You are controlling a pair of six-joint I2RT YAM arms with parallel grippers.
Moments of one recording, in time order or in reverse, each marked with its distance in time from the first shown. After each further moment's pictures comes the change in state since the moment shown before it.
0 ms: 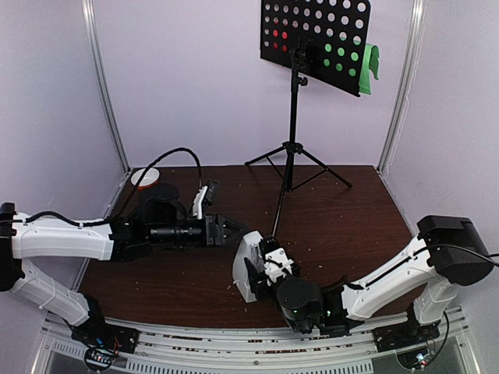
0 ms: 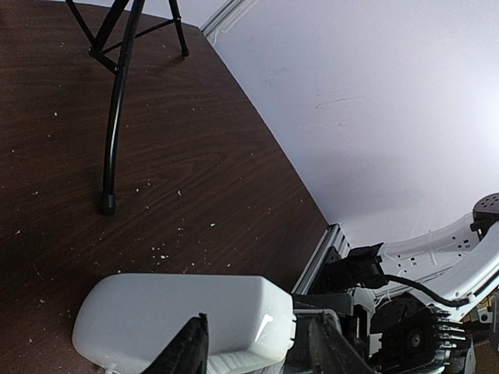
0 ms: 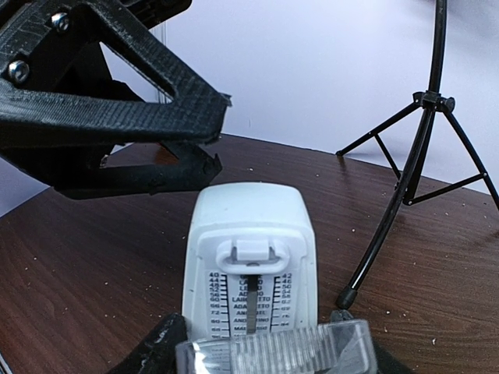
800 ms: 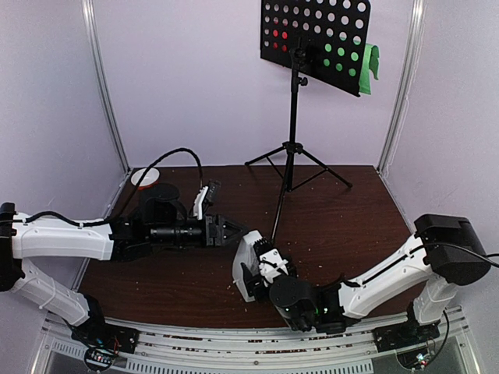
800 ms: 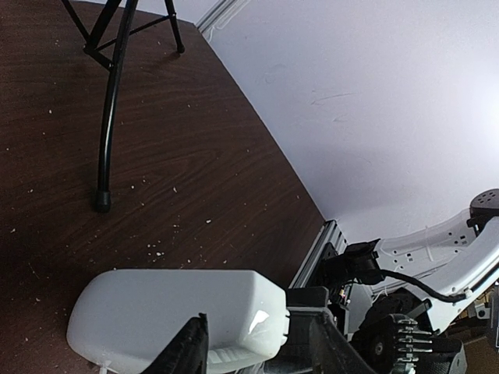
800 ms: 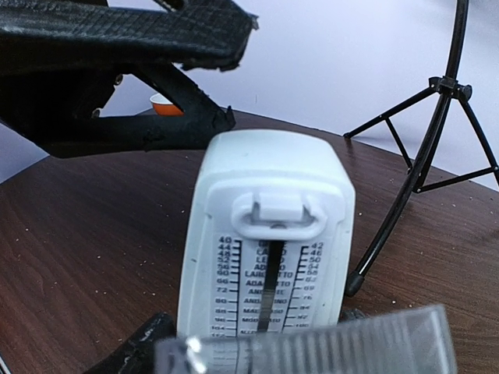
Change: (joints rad) left arm 0.000 0.000 0.000 0.000 0.018 0.000; right arm -0.020 0.016 0.021 -0.104 -0.052 0.028
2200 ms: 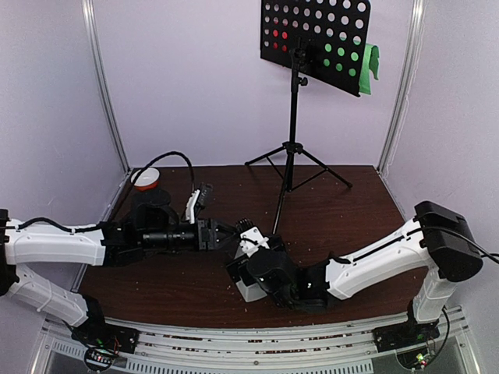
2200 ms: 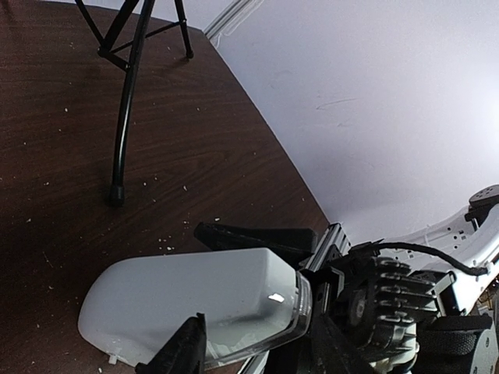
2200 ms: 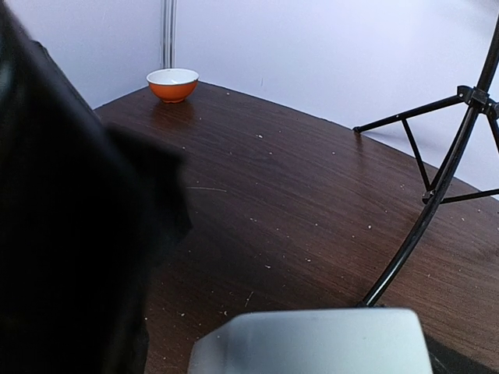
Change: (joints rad) left arm 0.000 -0.071 -0.065 0.000 -0.031 -0.001; right arm -0.106 0.035 0.220 -0.291 -0.134 0.011
